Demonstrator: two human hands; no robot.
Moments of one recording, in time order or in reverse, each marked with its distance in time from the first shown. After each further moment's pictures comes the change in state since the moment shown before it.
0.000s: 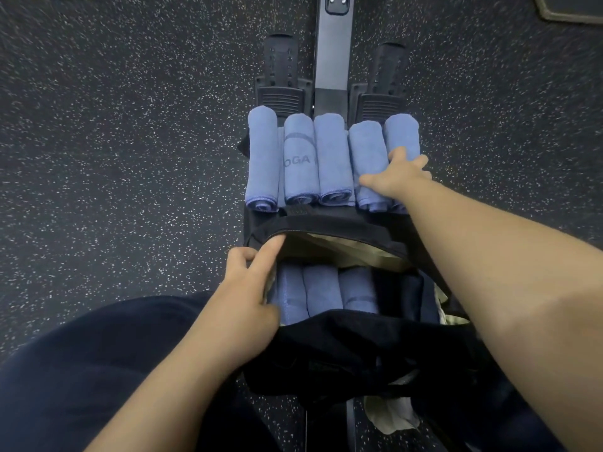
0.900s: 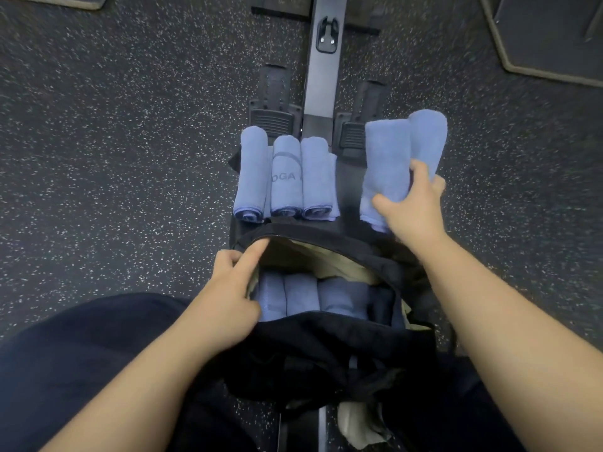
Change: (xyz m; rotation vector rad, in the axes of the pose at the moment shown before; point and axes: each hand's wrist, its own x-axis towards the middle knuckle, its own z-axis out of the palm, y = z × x) left_hand 0.005 -0.001 0.003 -0.058 -0.003 0.002; right_hand -0.077 0.046 -0.033 0.453 0.357 -0.361
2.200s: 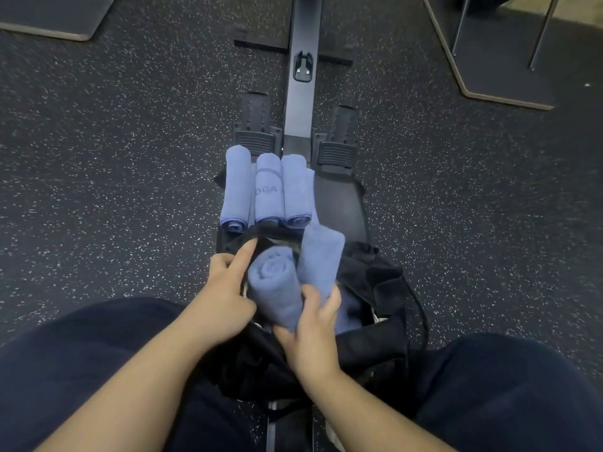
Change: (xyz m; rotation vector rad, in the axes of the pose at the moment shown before) left_hand -0.003 0.010 0.007 -0.074 0.017 0.057; right_hand -0.190 0.008 0.089 -0.039 -0.081 -0.124
